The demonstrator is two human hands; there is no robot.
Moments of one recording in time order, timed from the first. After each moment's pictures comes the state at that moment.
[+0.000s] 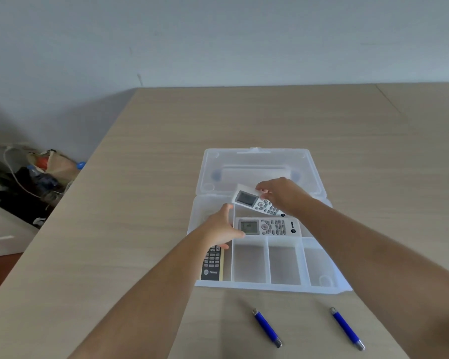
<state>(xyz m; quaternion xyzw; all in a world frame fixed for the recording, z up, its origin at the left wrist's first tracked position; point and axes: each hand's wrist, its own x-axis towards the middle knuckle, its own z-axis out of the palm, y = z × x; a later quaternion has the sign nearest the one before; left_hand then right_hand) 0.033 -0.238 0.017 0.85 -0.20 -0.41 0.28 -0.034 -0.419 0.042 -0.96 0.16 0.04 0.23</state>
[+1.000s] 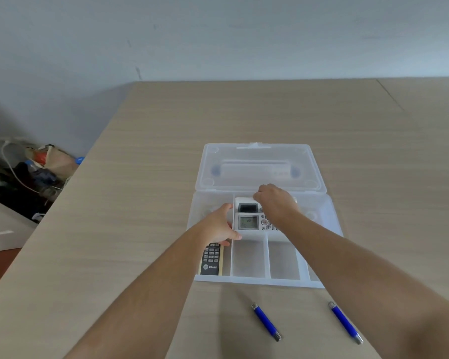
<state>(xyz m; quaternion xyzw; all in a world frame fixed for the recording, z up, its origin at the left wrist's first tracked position) 0.030 -0.233 0.020 0.83 -0.19 -0.44 0.29 -0.036 -0.389 0.015 -0.99 0.13 0.07 0.02</state>
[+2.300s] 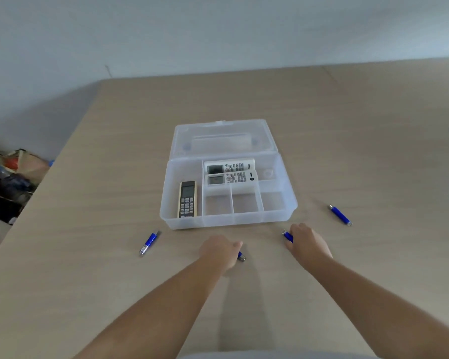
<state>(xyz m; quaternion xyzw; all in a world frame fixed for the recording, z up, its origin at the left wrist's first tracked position) -0.154 -0.188 -0.010 0.91 -0.21 -0.34 0.04 -0.284 -0.339 -0.029 -0.89 0.42 0.08 0.18</state>
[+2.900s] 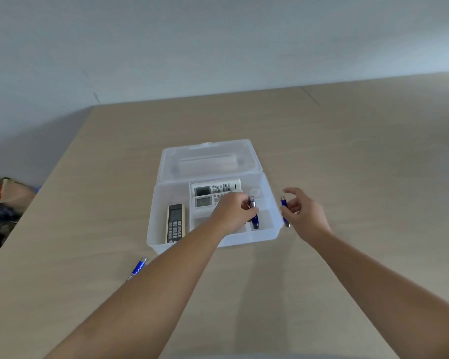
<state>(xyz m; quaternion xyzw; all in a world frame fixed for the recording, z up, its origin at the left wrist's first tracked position) -0.123 -0.270 0.071 0.81 -0.38 -0.28 0.33 -0.265 -0.385 0.050 -0.78 0.40 -0.20 0.44</state>
